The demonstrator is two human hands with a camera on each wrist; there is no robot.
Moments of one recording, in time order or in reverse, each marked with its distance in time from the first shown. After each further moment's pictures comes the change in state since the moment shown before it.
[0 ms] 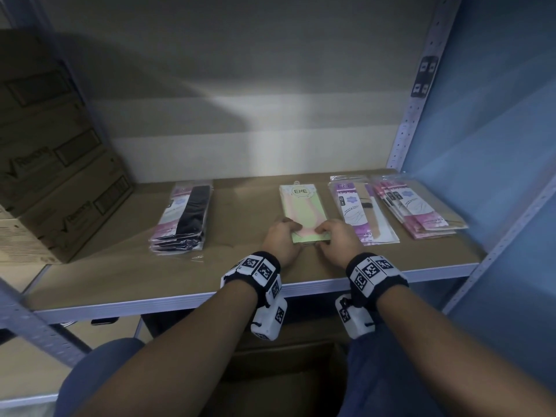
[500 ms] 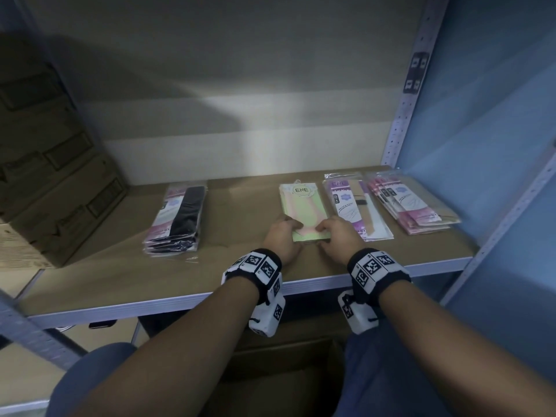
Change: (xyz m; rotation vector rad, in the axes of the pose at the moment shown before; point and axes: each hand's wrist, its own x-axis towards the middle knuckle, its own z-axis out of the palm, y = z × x) left_hand 0.002 0.010 0.006 0.047 -0.035 0.042; right_hand -0.003 0.008 -0.012 -0.031 -0.055 0.005
